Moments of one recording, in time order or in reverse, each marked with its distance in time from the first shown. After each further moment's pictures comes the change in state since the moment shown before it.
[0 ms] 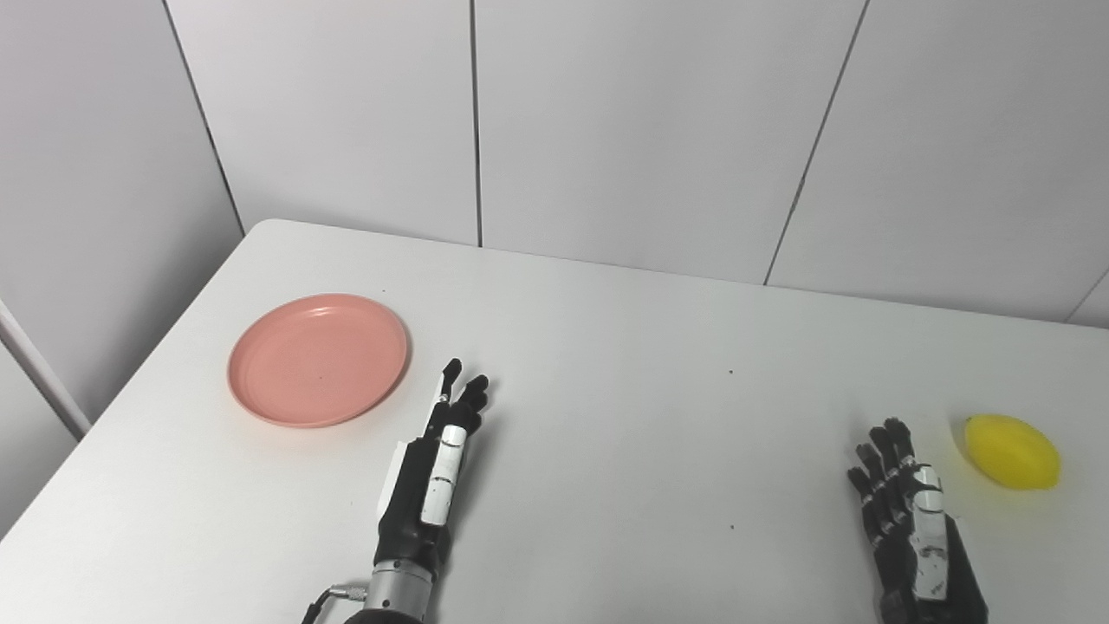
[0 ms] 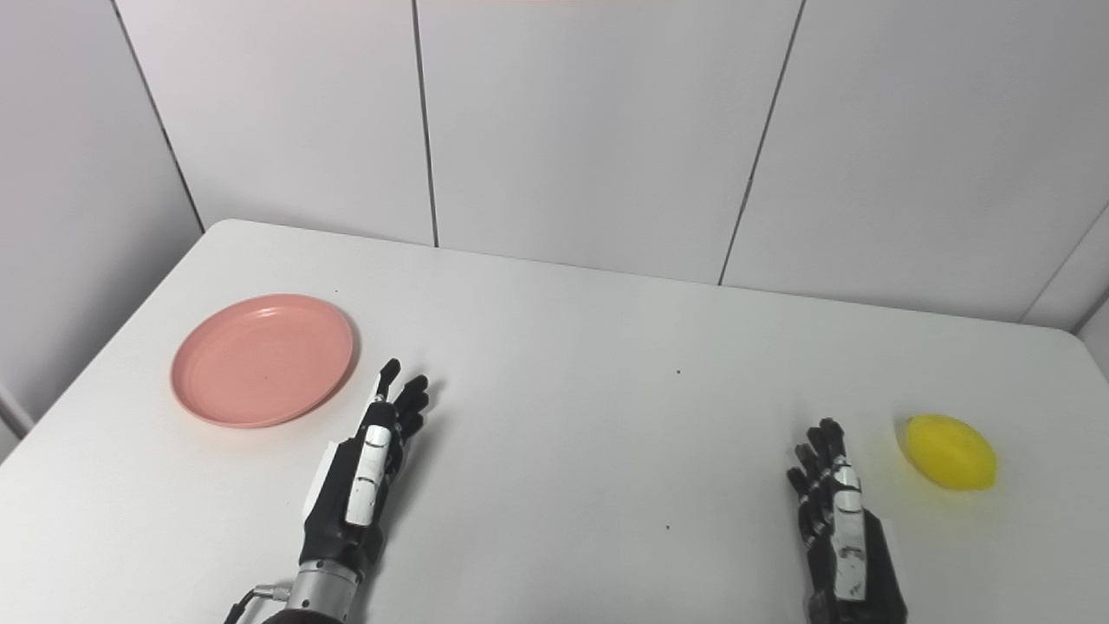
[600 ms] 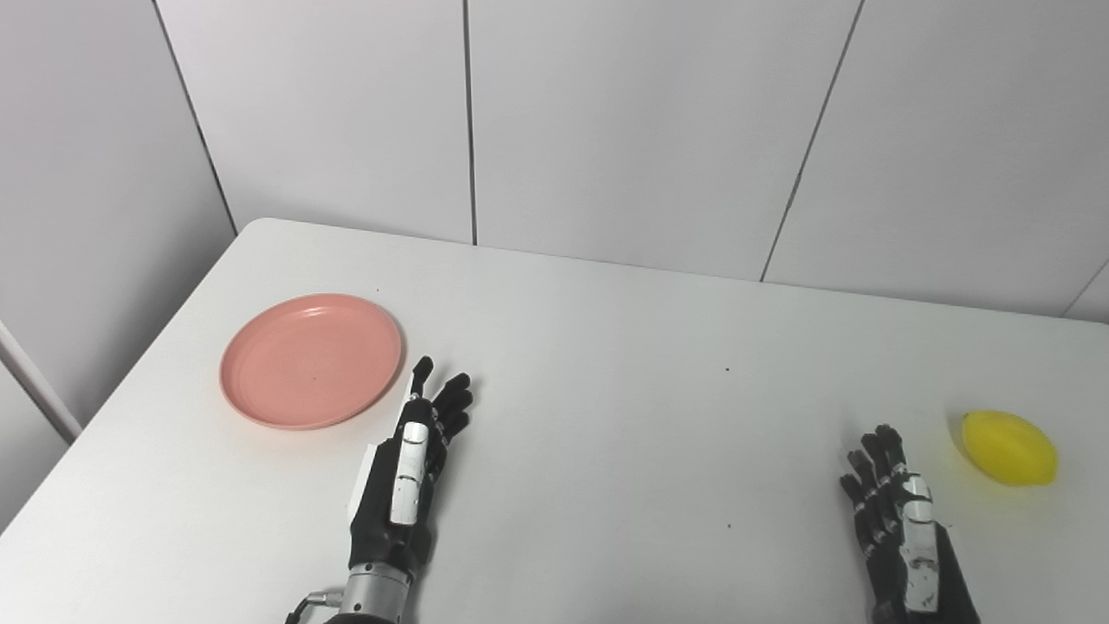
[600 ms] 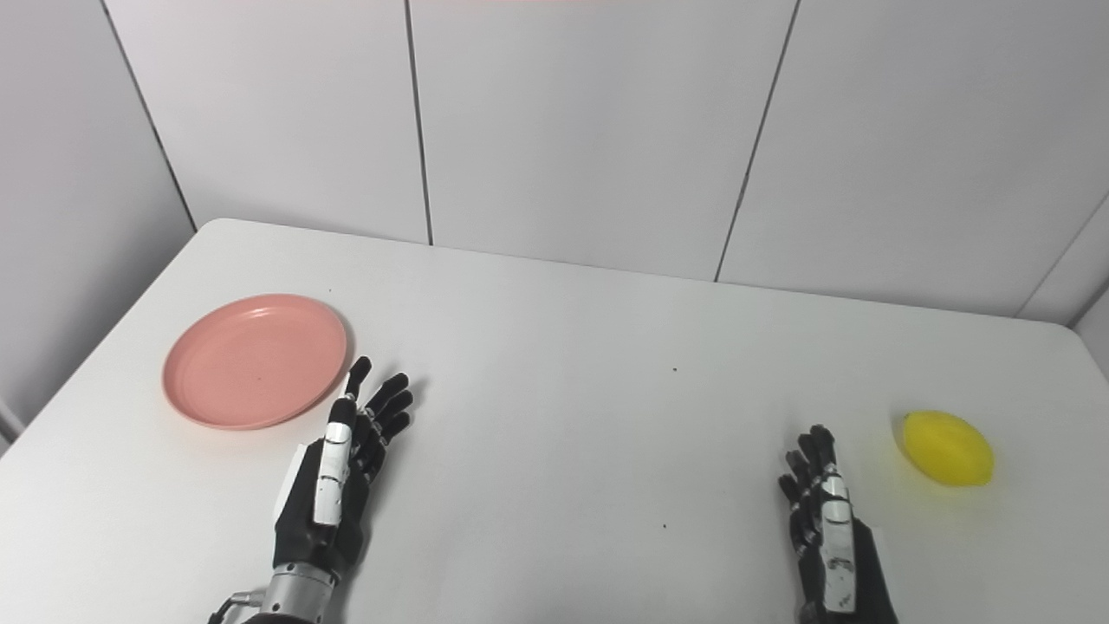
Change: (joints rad) left arm 0.024 0.009 0.038 -0.078 -0.129 0.050 -0.051; right arm 0.034 0.025 0.019 -0.040 -0.029 0.000 -0.003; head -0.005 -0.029
